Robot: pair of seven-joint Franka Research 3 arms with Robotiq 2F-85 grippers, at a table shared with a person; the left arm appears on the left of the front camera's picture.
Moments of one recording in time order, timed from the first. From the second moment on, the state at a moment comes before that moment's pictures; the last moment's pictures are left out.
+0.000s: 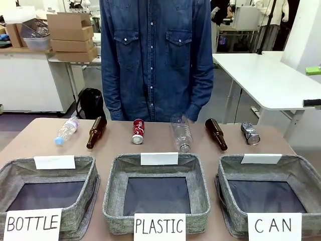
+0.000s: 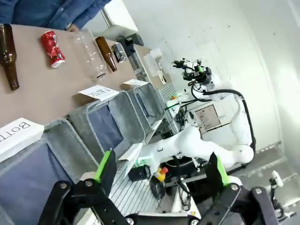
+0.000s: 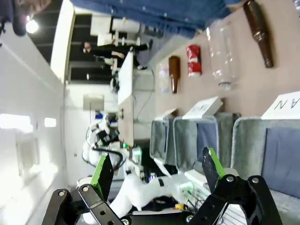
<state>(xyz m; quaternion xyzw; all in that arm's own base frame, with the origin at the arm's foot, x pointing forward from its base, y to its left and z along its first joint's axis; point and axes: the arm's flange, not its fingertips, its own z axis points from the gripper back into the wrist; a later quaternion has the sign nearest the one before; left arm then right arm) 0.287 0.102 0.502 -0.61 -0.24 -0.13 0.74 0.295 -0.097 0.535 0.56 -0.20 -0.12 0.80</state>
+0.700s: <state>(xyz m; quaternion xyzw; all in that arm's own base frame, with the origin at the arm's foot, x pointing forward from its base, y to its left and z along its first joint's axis) 0.294 0.079 0.499 -0.58 -0.22 -0.13 0.78 0.290 -0.096 0.533 0.55 -0.18 -0.14 0.80</state>
